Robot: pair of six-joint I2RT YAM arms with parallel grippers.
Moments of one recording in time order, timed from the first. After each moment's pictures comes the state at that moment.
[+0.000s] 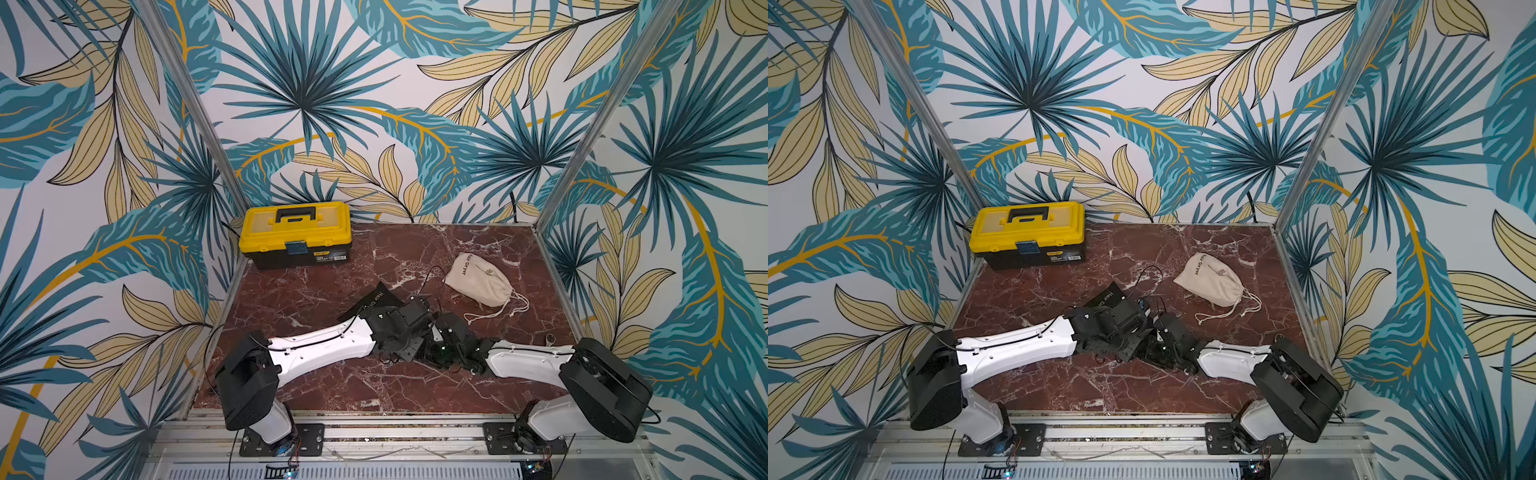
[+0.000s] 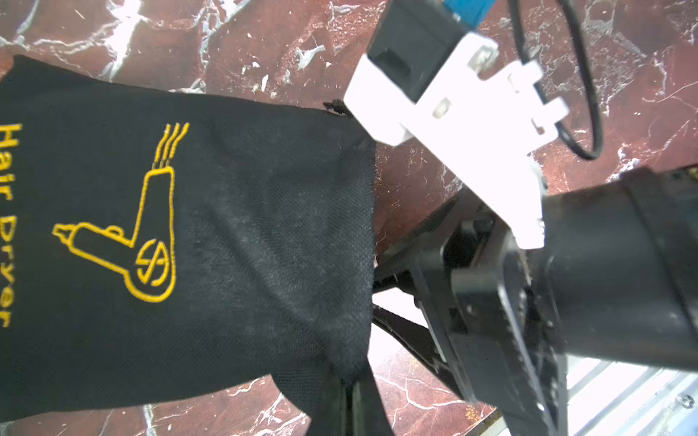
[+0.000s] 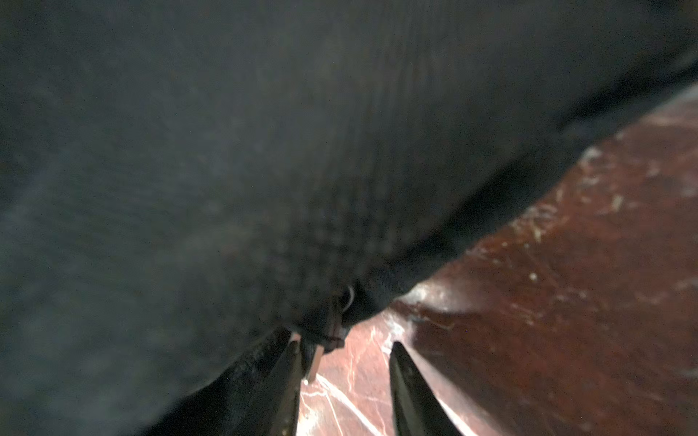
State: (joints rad) left arm -1.03 1.59 1.20 -0.72 -0.12 -0.39; right arm 0.73 1.46 0.52 0.11 -0.29 1.03
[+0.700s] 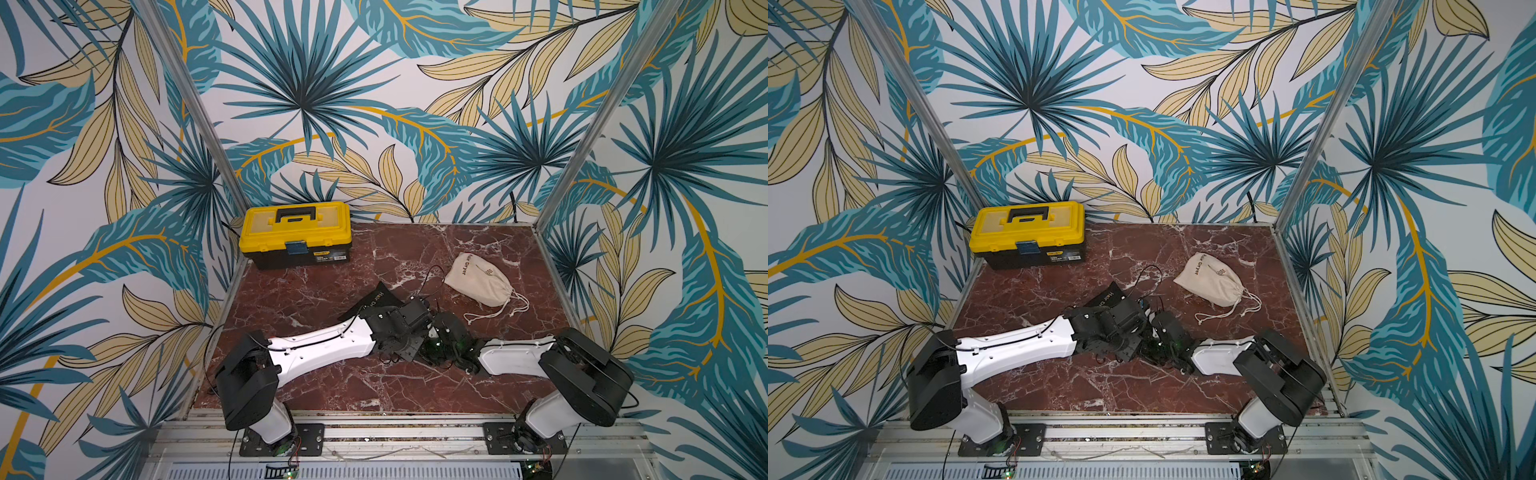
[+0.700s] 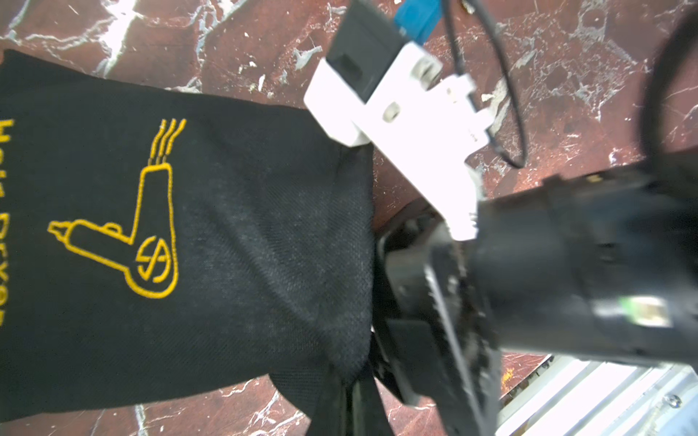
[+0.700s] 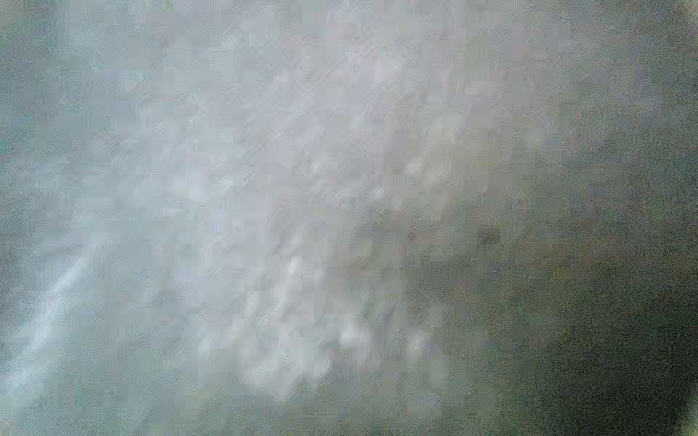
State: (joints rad) left arm -1.03 1.59 1.20 -0.72 -0.11 -0.41; right arm 0.73 1.59 0.51 0.37 -0.32 1.17
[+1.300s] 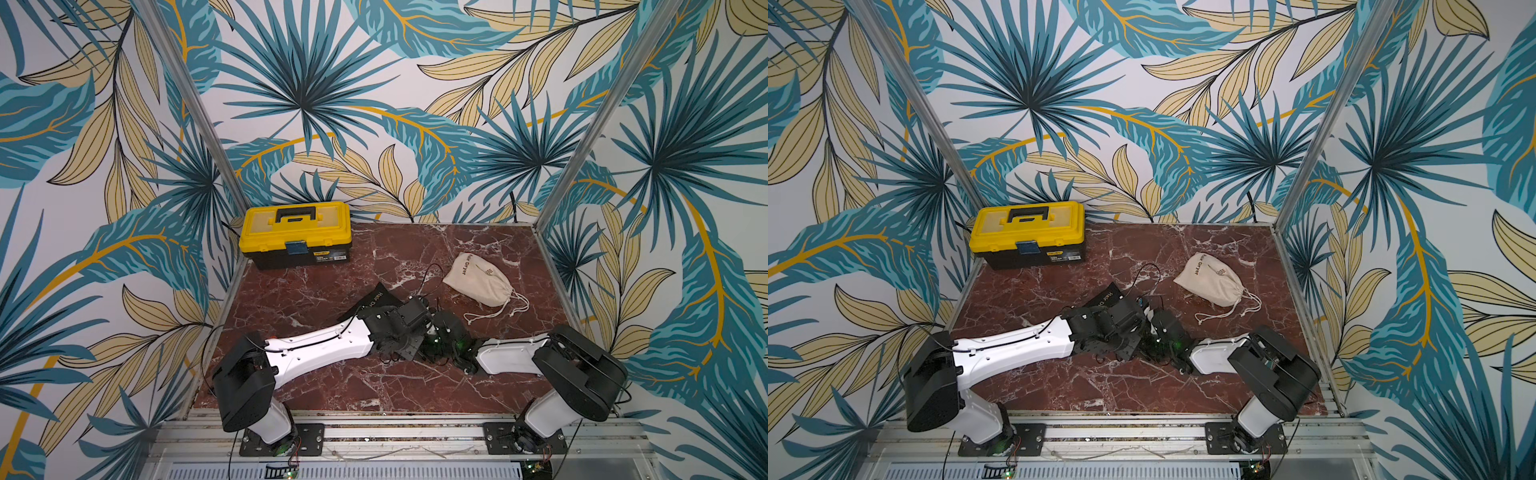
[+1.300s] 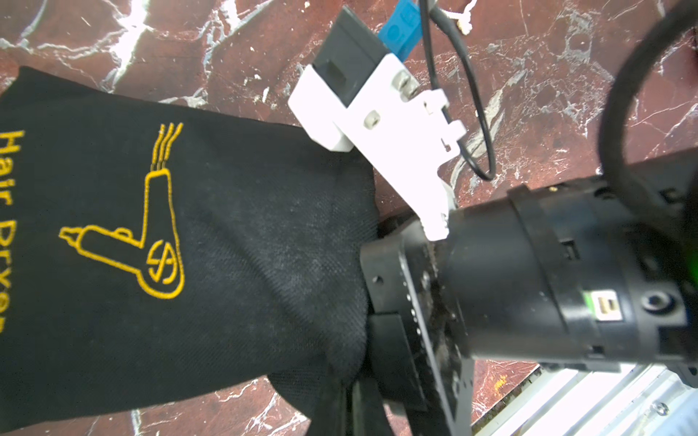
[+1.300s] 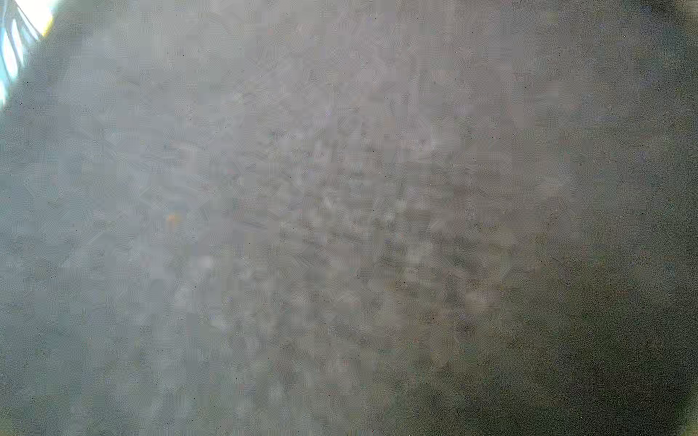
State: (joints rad) left arm -1.03 1.58 1.19 -0.69 -0.11 -0.42; right arm 0.73 1.60 0.51 0.45 -0.34 1.24
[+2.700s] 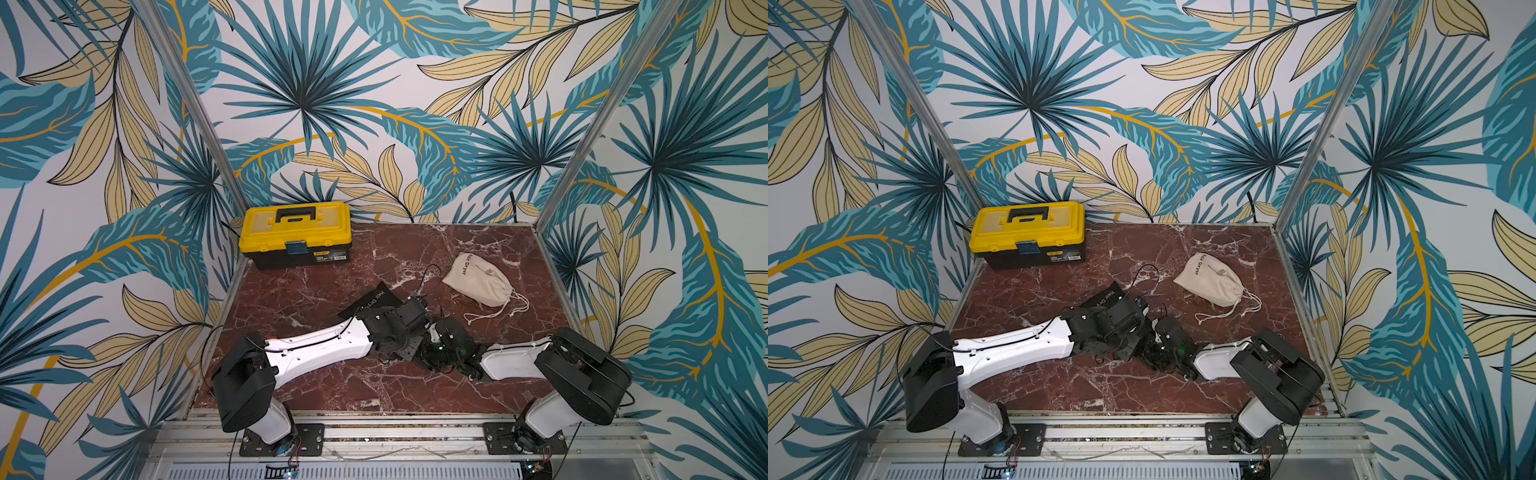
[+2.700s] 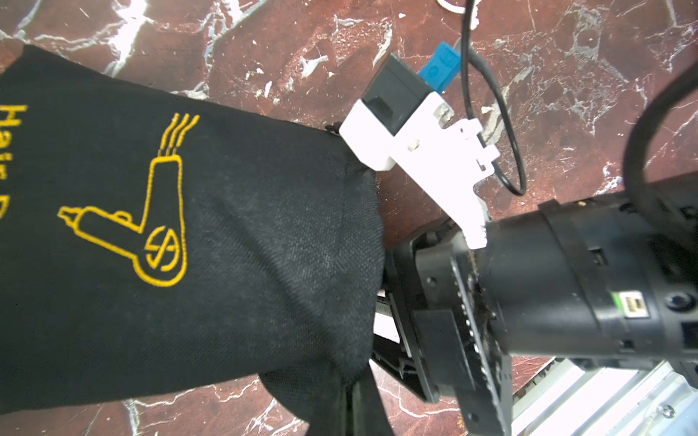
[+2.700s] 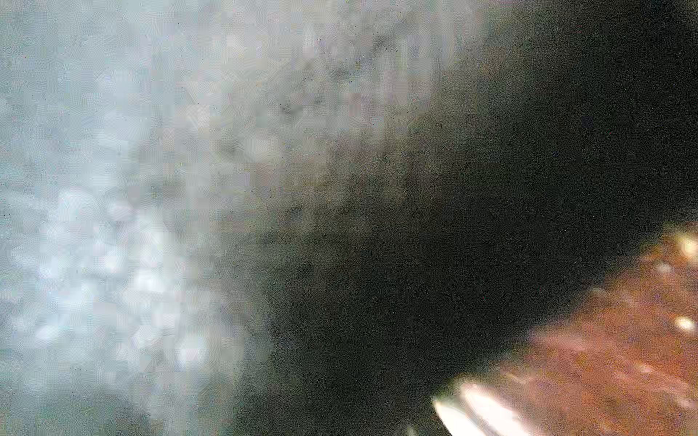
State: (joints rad) left arm -1.02 1.57 1.17 -0.68 -0.11 -0.42; right arm 0.73 1.57 0.44 0.46 -0.35 1.30
